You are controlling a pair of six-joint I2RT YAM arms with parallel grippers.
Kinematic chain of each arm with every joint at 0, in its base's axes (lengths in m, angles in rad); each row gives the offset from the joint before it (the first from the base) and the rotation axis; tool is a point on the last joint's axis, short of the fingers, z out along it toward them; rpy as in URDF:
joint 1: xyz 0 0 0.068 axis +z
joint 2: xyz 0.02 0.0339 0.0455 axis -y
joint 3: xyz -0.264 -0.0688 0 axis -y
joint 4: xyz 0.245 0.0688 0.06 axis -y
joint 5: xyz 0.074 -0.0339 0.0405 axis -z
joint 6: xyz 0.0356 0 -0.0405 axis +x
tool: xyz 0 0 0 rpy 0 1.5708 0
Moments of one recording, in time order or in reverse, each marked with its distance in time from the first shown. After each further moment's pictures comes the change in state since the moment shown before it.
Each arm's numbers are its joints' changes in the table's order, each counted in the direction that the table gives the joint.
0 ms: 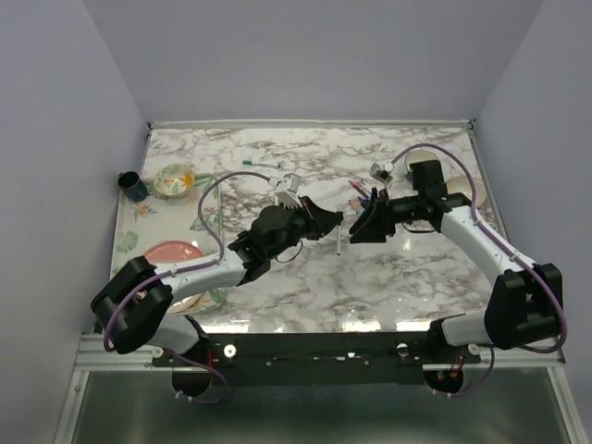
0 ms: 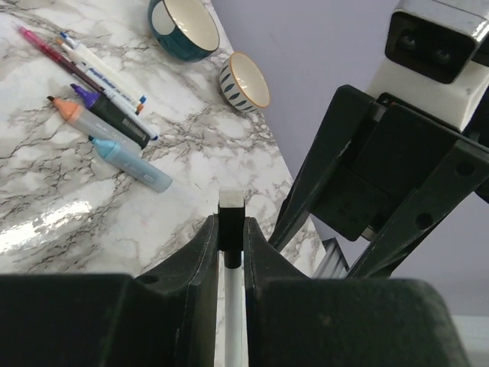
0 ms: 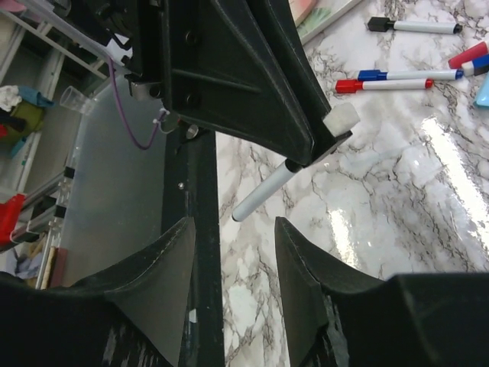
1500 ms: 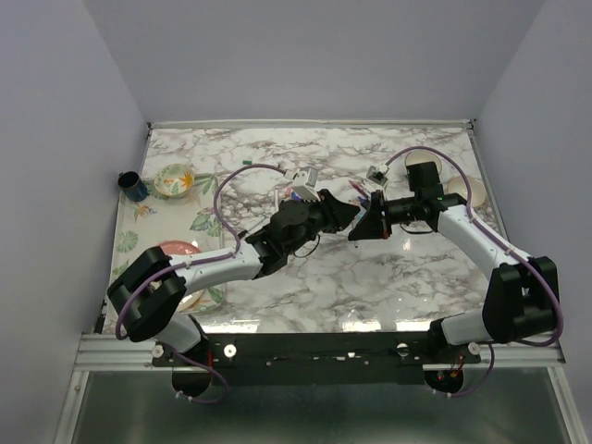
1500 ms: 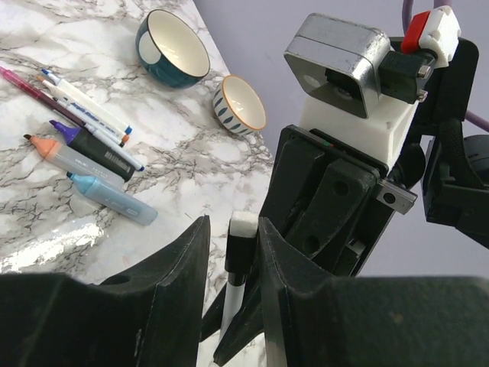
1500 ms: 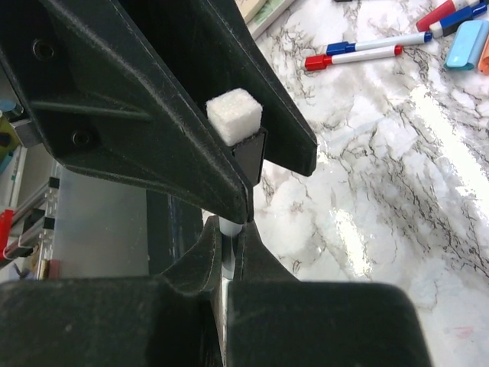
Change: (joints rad) left arm -0.076 -0.116 0.164 -0.013 -0.127 0.048; right arm 0.015 -0.036 -0.018 0.048 0.089 0.070
